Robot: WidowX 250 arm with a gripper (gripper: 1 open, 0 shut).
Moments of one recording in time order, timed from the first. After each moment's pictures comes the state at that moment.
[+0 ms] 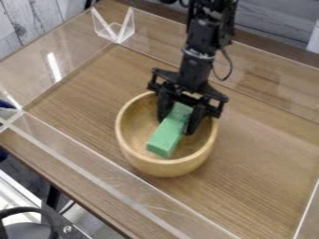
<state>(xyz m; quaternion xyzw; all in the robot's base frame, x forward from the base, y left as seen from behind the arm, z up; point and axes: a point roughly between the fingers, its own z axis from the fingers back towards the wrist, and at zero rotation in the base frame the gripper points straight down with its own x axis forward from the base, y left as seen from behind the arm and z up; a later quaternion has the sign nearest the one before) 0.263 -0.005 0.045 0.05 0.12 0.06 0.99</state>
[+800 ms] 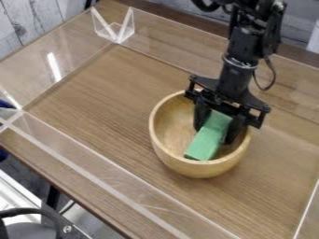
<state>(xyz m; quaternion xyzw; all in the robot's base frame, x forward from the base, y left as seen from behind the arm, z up) 0.270 -0.046 0.044 0.04 0.11 0.04 0.99</state>
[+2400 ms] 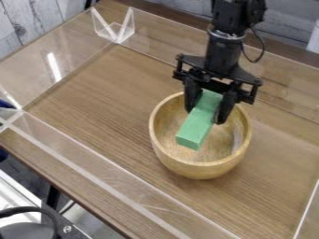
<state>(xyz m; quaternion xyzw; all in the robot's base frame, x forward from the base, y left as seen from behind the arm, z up) 0.271 -0.022 0.074 0.01 0.09 0.07 0.99</state>
